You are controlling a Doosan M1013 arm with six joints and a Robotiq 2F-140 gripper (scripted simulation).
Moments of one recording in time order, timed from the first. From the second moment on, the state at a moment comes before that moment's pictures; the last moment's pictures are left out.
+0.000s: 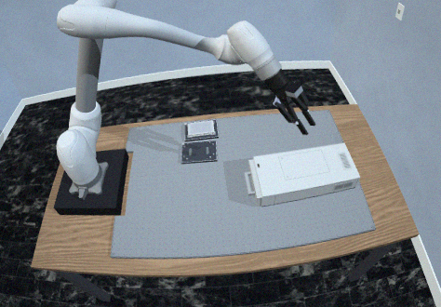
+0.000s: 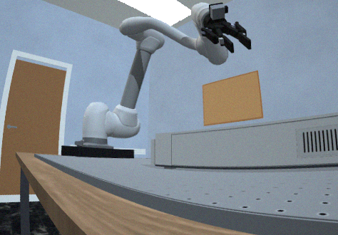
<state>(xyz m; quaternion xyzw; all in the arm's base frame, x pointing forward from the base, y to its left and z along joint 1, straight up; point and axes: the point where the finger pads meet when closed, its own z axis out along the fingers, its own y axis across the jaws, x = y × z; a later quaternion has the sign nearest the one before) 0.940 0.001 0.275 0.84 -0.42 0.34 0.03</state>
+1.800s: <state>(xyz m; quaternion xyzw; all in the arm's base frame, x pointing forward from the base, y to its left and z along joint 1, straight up) 0.750 -0.024 0.249 0.94 -0.26 0.19 0.09</state>
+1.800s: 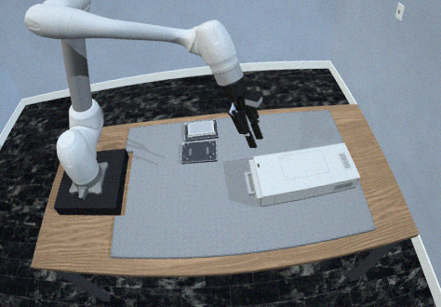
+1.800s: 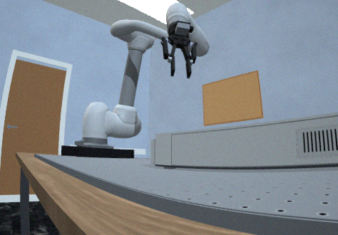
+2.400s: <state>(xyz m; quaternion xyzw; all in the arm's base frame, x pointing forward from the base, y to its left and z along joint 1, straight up) 0.688 -0.021 0.241 0.96 -0.20 0.14 0.08</state>
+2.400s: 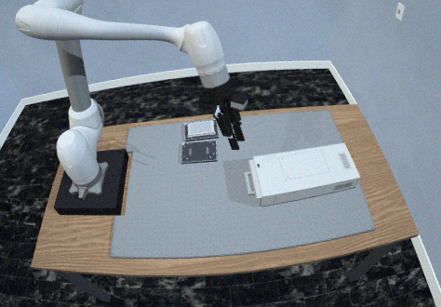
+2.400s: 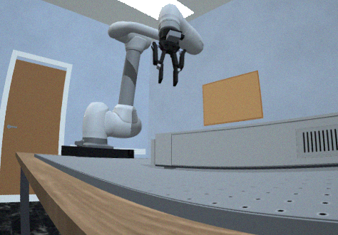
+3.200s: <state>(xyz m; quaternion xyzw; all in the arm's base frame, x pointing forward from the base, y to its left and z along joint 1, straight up) 0.610 -0.011 0.232 0.99 -0.11 0.07 0.06</state>
